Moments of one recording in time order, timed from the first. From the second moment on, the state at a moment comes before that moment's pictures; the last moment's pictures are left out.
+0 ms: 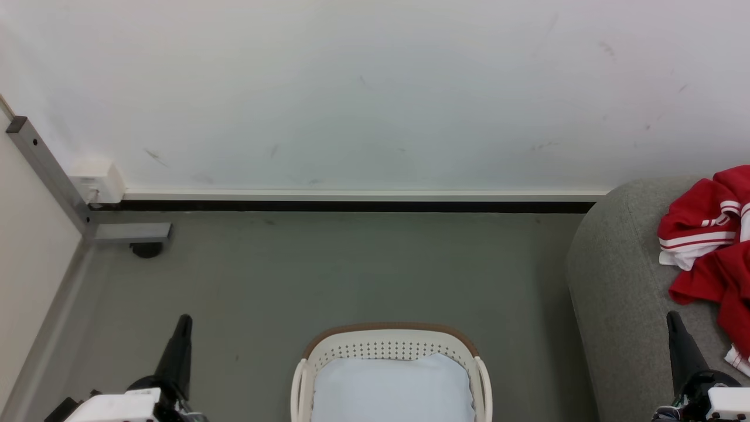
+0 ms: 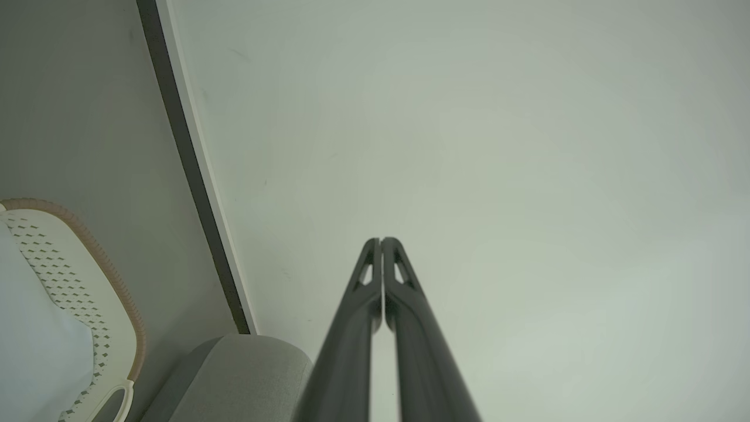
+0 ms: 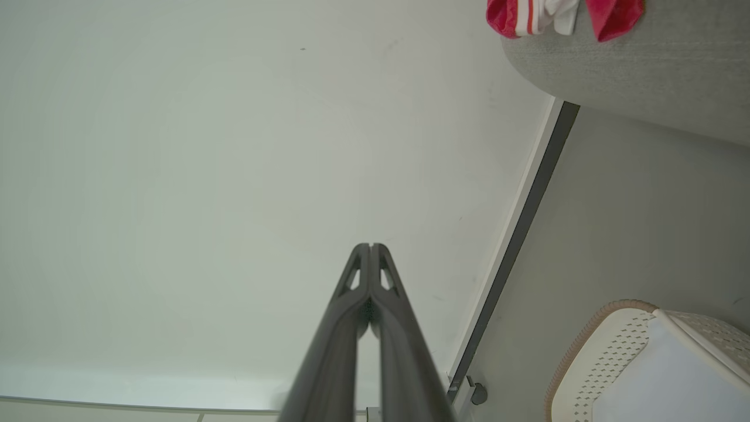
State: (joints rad) left arm -0.10 0.05 0.11 0.25 -1.61 -0.13 0.11; right arm -0.10 -0.06 -0.10 0.24 1.62 0.13 0.11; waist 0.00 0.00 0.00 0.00
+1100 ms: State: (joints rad) left arm -0.11 0.05 0.11 0.25 -1.61 -0.13 0.11; right arm -0.10 -0.05 -0.11 0.24 1.62 0.13 0.11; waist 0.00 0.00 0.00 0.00
